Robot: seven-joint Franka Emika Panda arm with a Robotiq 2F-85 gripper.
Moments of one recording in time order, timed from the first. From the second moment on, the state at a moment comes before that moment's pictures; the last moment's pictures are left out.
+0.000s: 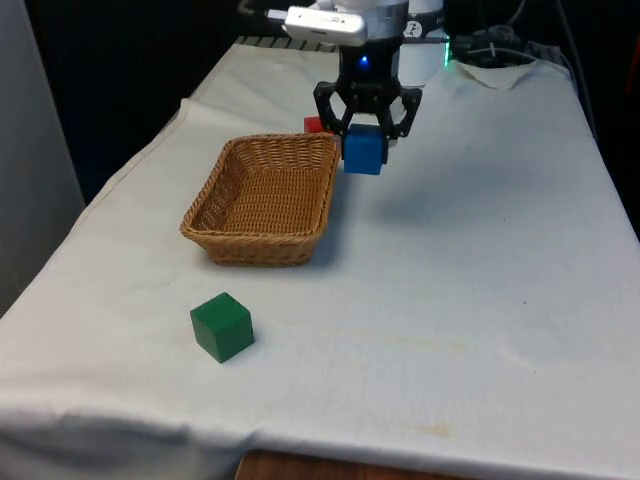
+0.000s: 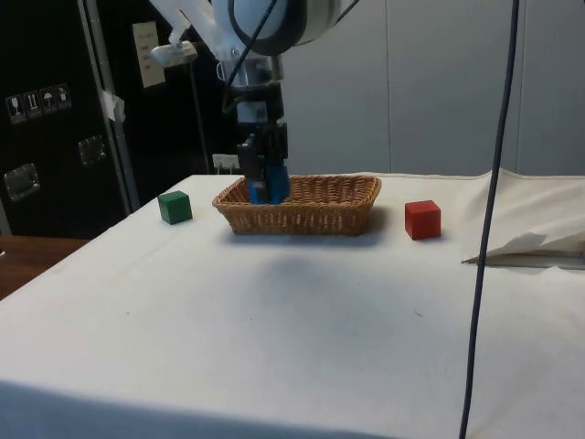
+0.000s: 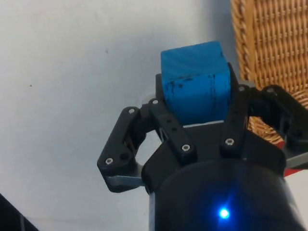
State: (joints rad) arm 0.31 0.28 -0.39 -2.20 0.12 2.45 -0.11
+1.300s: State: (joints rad) arm 0.29 0.27 -0.60 -2.28 0.23 2.49 -0.43
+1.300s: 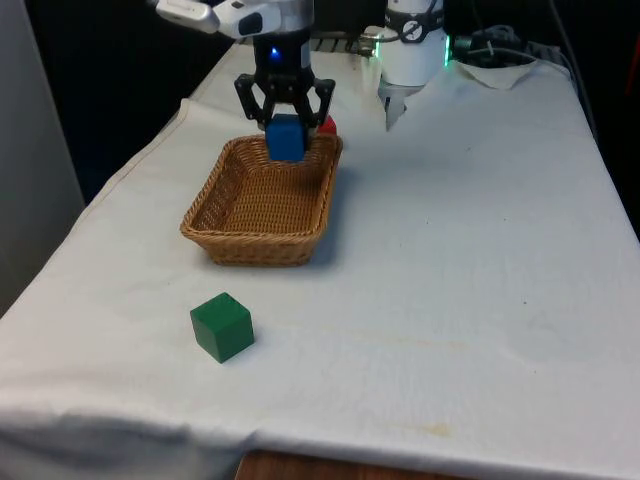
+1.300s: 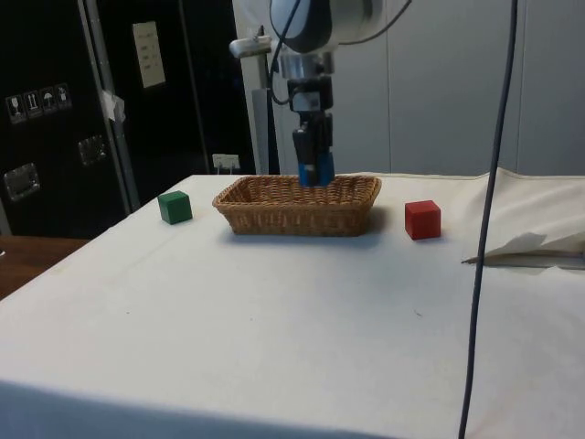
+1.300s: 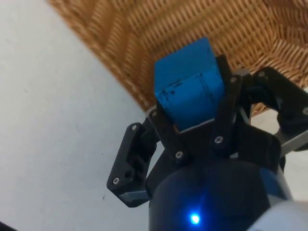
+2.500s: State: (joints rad) arm 0.29 0.42 -0.57 -2.32 0.41 2.67 -0.55
